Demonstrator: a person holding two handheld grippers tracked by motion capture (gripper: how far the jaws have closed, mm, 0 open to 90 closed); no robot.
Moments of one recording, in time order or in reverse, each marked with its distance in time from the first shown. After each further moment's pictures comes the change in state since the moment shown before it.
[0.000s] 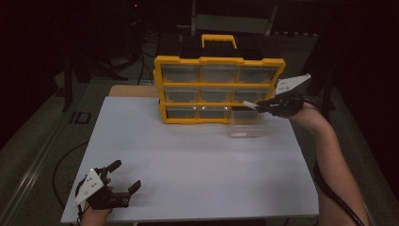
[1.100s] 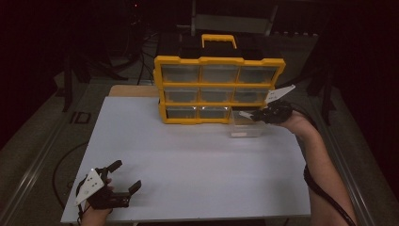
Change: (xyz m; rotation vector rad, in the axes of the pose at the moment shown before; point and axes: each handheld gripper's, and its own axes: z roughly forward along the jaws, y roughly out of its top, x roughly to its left) left arm 0.000 -0.001 0.001 0.002 -0.003 -0.006; right arm -0.013 -0.042 0.050 0.081 0.022 0.077
